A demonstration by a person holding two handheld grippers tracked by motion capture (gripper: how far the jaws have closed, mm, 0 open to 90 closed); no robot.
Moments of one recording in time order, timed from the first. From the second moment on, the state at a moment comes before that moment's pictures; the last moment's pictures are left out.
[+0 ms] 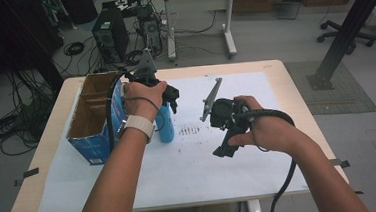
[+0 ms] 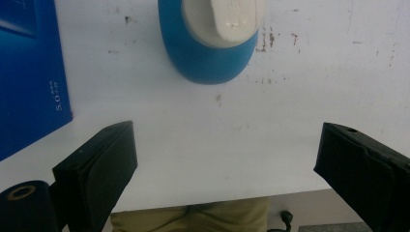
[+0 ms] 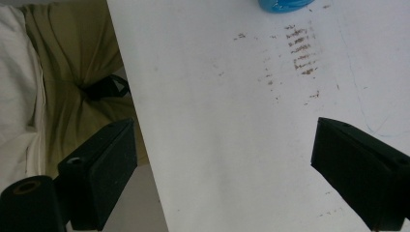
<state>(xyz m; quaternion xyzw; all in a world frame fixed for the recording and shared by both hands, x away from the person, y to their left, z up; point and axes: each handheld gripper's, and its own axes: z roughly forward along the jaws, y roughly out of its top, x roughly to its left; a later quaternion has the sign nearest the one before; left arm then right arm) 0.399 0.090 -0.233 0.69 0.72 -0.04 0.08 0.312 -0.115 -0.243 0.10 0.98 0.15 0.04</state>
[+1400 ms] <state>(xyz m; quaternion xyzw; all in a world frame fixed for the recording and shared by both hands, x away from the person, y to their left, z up) 0.406 0.091 -0.230 0.68 0.72 -0.05 0.10 0.319 -0.113 -0.250 0.10 0.98 0.15 0.03</state>
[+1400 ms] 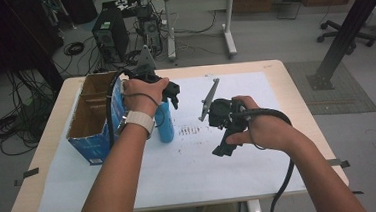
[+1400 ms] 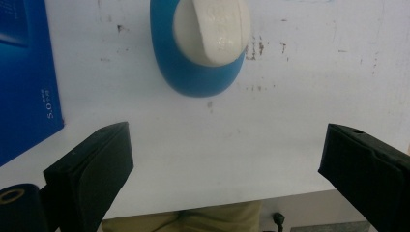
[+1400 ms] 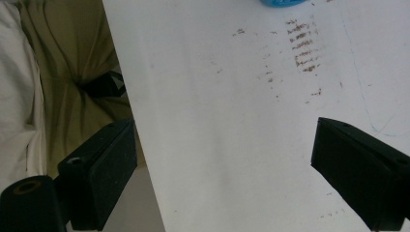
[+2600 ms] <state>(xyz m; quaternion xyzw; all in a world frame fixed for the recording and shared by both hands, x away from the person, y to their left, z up) 0.439 0.088 -0.247 0.68 0.73 -0.04 0.07 0.333 -0.123 -0.263 0.11 0.98 0.15 0.01</state>
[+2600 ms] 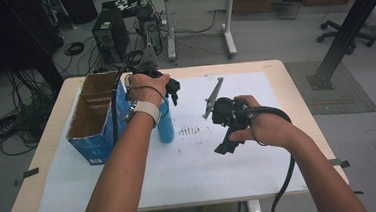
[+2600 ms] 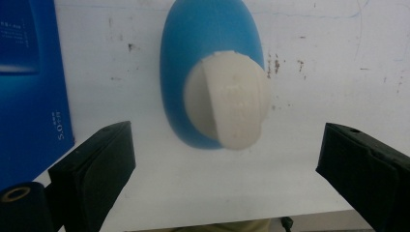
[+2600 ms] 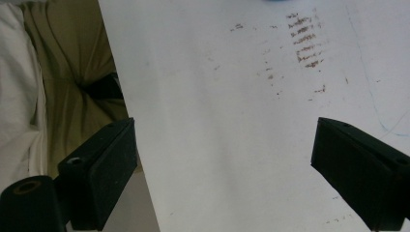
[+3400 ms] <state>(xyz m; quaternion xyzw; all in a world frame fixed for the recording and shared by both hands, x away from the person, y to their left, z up) 0.459 0.087 -0.267 0.68 0.73 -0.05 0.06 0.339 -0.119 -0.272 0.10 0.98 0.16 0.01</state>
